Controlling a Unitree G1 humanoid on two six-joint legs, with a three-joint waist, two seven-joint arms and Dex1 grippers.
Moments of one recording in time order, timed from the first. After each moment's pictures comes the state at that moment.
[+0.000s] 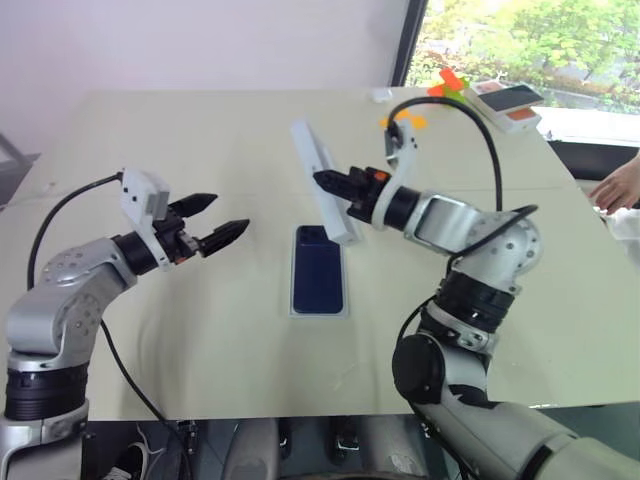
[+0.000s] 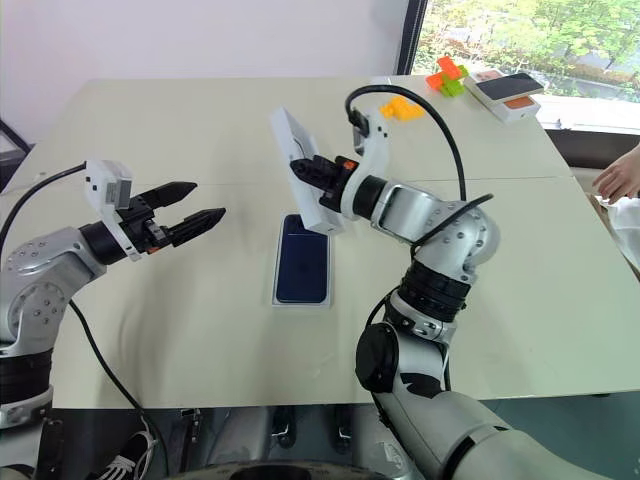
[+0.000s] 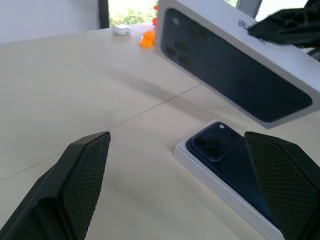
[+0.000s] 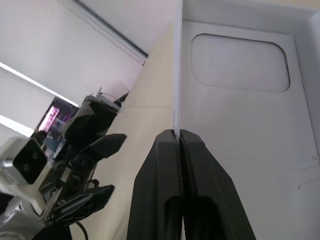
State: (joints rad) left arm -0.30 0.69 0.27 -0.25 -0.67 0.64 -0.73; right arm -0.93 0.17 -0.66 -0.21 0.61 1.60 0.18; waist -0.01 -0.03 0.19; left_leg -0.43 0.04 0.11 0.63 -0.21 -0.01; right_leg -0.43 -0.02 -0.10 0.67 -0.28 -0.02
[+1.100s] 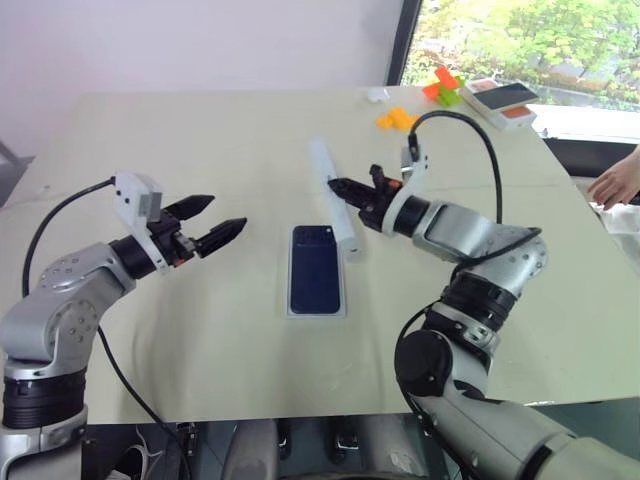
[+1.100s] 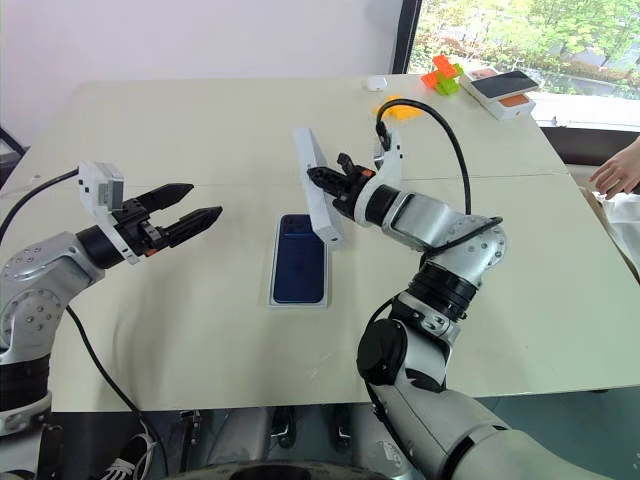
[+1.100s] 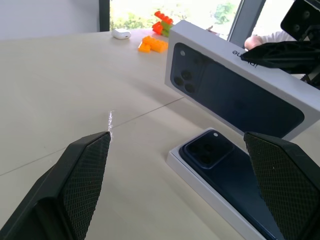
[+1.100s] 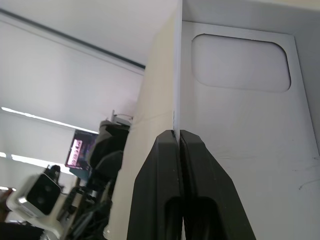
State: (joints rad) left arm -0.28 0.67 0.29 -0.28 -0.73 0.67 -0.70; right arm -0.93 0.18 -0.82 -0.01 1.05 1.55 -0.25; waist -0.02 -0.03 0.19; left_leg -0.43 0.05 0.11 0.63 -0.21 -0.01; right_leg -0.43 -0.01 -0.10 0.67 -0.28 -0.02
